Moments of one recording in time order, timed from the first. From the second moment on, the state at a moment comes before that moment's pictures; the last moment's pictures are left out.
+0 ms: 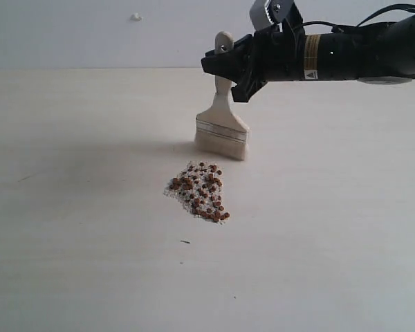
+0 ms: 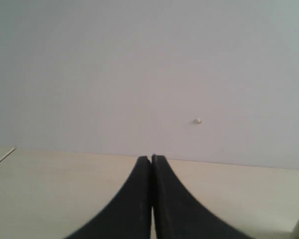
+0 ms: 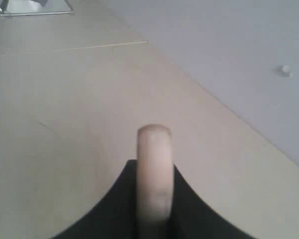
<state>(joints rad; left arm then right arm) -0.44 0.00 -0.06 -1.74 -0.24 1.64 0.21 2.06 -1.26 -1.33 -0.93 0.85</state>
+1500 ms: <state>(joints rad) -0.44 0.00 -0.06 -1.74 -0.24 1.64 0.20 1.91 -1.25 -1.47 -0.85 1.22</state>
